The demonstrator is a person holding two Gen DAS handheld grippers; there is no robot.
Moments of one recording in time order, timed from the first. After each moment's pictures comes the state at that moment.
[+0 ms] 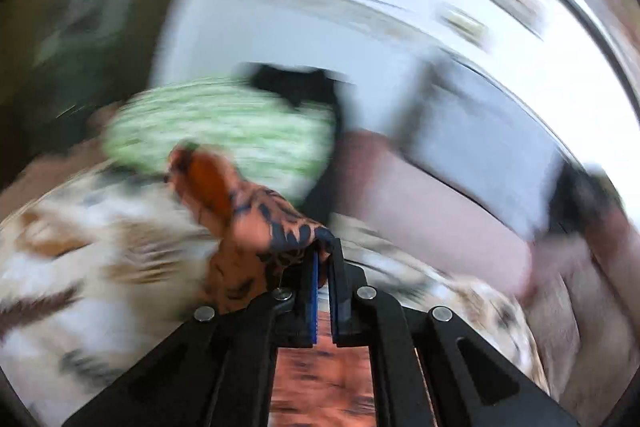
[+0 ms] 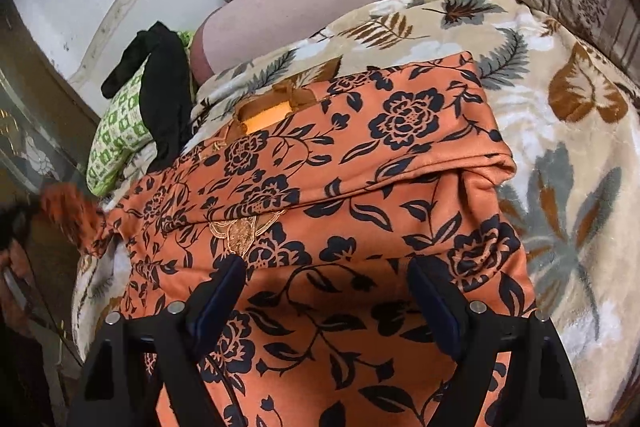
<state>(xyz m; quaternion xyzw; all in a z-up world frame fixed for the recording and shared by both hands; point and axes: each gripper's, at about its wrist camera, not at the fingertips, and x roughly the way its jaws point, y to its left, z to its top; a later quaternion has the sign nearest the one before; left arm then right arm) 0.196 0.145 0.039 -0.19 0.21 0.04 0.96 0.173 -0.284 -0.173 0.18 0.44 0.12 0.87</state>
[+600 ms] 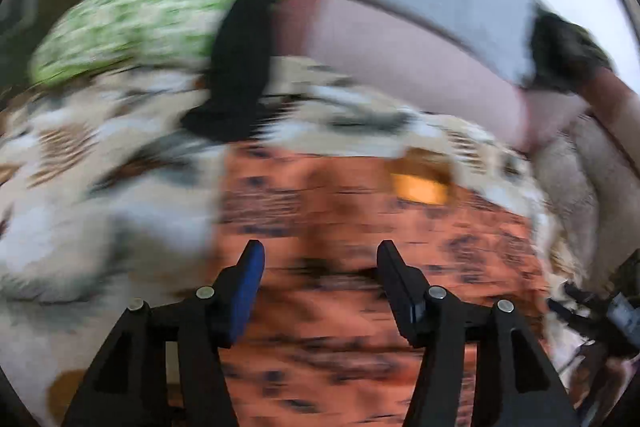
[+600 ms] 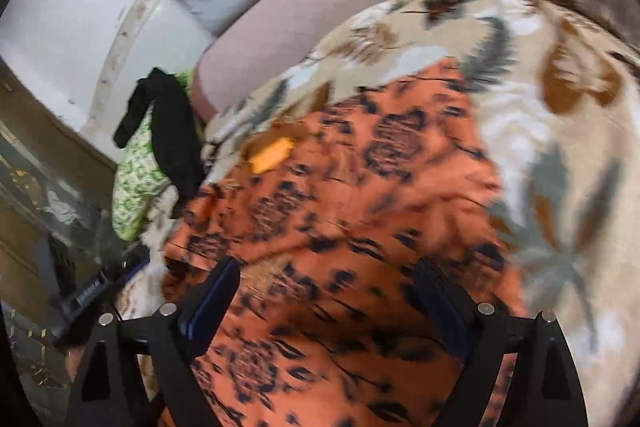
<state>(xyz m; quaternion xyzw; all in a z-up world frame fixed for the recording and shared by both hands) 0.208 0.103 -0.104 -0.14 0.40 0.01 0.91 0.213 -0.301 -0.160 0.28 0.43 0.16 0.85</state>
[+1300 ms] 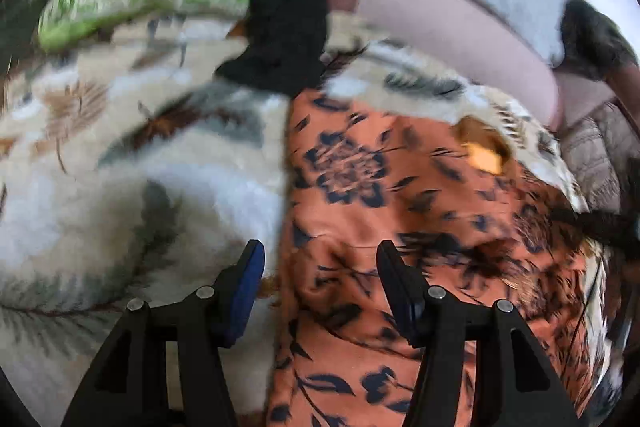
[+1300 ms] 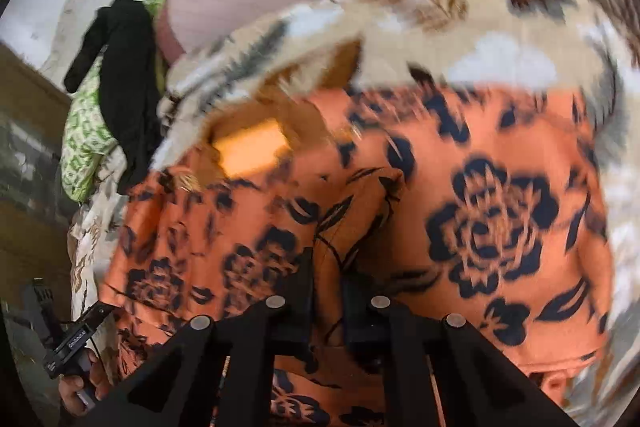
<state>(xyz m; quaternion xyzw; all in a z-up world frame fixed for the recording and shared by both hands) 0.216 0.135 -0.146 -0.12 0.43 -0.01 0.89 0.336 -0.239 -0.163 0.15 0.52 0.14 0.83</state>
